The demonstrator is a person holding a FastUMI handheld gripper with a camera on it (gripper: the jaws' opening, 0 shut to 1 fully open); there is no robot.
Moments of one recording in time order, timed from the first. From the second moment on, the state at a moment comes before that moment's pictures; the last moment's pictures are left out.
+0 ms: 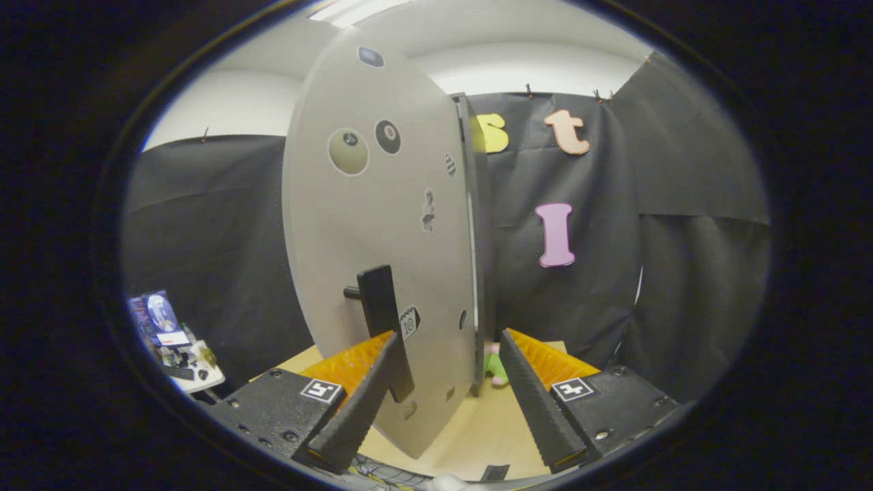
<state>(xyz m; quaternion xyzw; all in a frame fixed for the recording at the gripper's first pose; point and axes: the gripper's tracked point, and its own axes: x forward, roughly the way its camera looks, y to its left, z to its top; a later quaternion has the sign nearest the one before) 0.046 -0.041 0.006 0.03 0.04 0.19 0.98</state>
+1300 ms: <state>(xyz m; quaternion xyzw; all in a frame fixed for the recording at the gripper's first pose) 0.064 0.119 0.016 0.02 0.02 0.13 0.99</state>
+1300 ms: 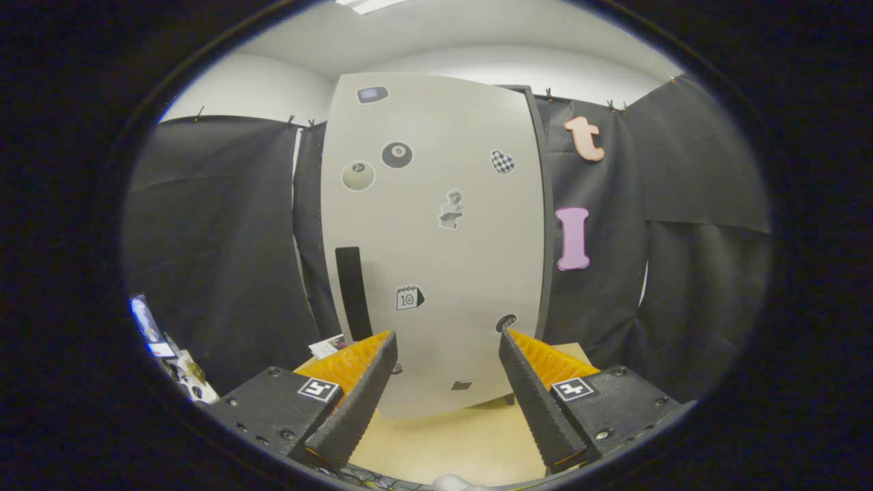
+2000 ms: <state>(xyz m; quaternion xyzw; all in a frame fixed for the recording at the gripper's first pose) -0.048 0.042 0.052 0.03 -0.03 0.03 1.00</state>
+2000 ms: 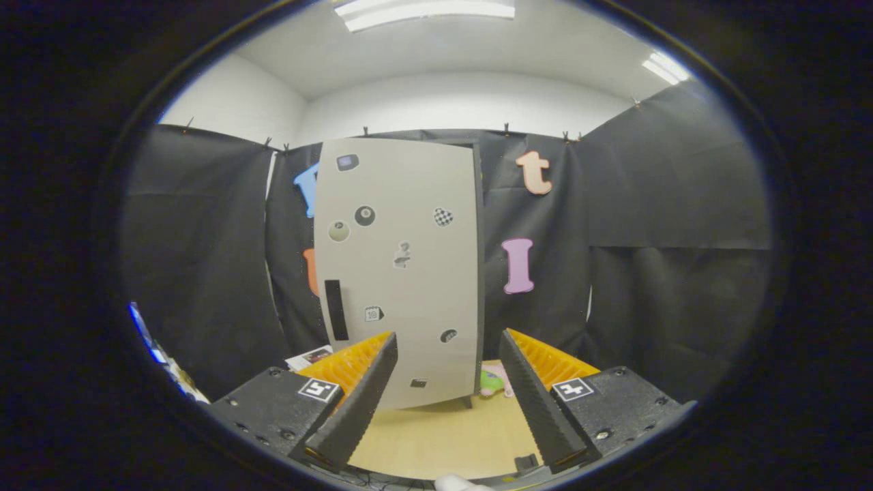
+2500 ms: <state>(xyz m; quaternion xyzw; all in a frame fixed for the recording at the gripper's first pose) -0.061 0.025 0.042 0.05 -0.03 0.03 1.00</state>
